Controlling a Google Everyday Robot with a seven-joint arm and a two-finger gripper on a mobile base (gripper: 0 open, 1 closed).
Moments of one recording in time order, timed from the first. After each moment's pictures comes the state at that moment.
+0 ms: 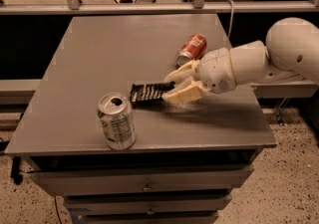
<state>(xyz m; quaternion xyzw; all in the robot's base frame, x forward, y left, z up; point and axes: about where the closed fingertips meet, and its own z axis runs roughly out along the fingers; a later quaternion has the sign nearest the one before) 0.526 -0.040 0.867 -0.59 0.62 0.29 0.43</state>
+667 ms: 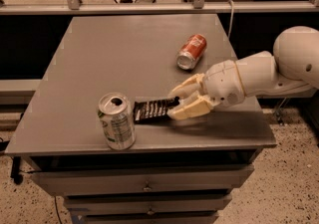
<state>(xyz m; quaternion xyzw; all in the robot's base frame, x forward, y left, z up) 0.484 -0.049 0.854 -0.60 0.61 0.32 0.40</state>
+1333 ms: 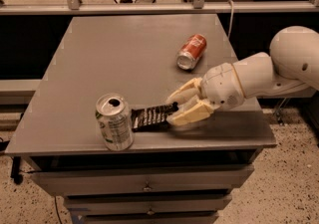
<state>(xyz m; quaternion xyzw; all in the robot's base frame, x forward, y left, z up) 0.468 -0.047 0.850 -0.62 0.60 0.34 0.37</state>
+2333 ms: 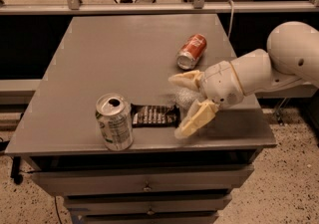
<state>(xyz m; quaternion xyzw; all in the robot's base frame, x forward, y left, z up) 0.467 -0.045 0.851 -0.63 0.59 0.35 0.36</state>
